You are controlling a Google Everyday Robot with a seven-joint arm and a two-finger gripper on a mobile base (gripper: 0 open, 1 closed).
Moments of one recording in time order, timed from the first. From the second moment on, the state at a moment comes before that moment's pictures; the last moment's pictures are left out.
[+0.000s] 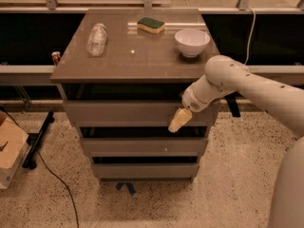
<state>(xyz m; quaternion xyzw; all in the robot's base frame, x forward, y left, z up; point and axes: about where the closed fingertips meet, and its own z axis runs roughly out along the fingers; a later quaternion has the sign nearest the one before) 0.661 -0.112 0.657 -0.57 0.78 0.13 0.23</state>
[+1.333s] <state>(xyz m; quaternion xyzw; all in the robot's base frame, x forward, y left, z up) 0.603 -0.130 0.660 -0.58 0.79 0.13 0.17</state>
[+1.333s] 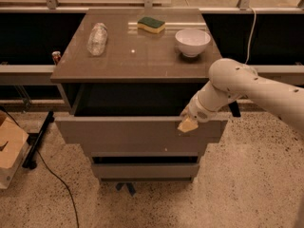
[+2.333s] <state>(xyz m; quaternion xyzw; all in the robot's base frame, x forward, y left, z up) 0.599 -0.128 0.657 -0.58 0.79 0.13 0.17</state>
